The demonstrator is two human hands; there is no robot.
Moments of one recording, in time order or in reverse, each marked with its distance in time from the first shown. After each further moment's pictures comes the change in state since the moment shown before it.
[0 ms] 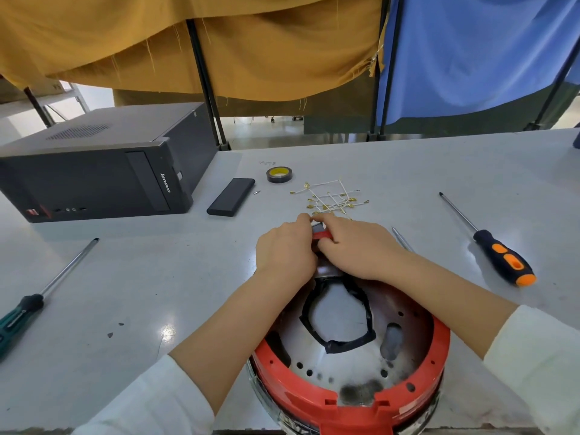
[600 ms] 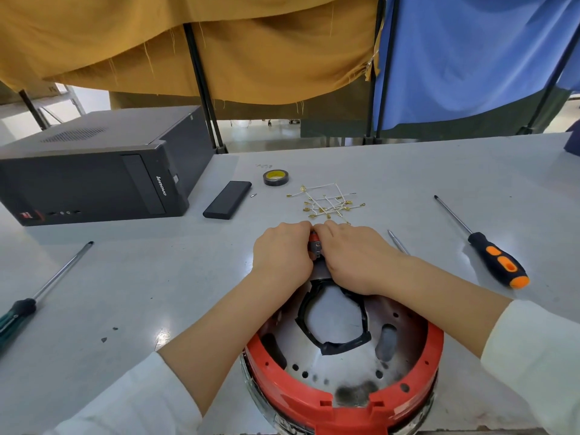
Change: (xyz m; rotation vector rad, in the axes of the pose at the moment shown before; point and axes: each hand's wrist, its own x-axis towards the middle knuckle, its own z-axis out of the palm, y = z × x) left_hand 0.003 -0.001 -0.003 0.006 -0.016 0.050; right_hand -0.010 0.000 0.000 -0.429 0.034 -0.262
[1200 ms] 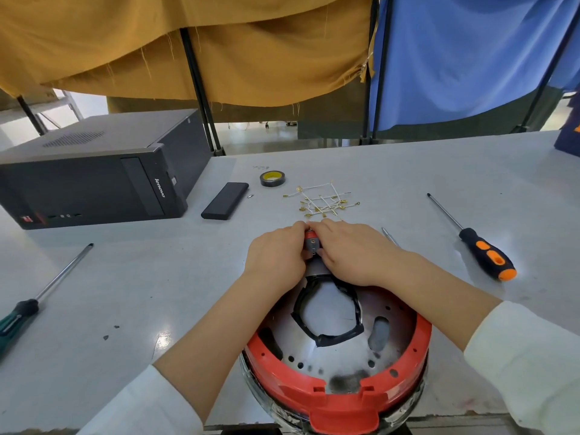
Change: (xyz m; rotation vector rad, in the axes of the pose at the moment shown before) left_hand -0.007 -0.006 0.005 -0.027 -0.009 0.069; right_hand -0.002 0.009 0.004 0.152 0.054 -0.009
